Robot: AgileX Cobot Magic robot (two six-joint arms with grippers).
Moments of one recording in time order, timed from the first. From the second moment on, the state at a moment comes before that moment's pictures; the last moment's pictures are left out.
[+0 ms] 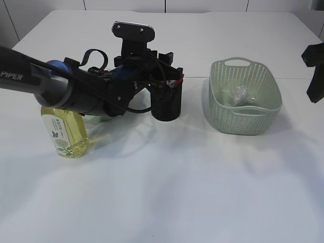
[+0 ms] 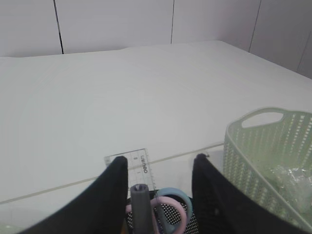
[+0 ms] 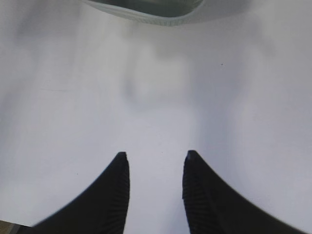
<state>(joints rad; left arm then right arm) -0.61 2.19 -1.37 -0.33 -0.63 0.18 0.07 1.49 -1.34 0.09 1.24 -0.07</state>
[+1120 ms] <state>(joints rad) -0.61 1.64 -1.37 -0.04 0.49 0.07 0.07 1.49 -1.34 0.09 1.24 -0.05</state>
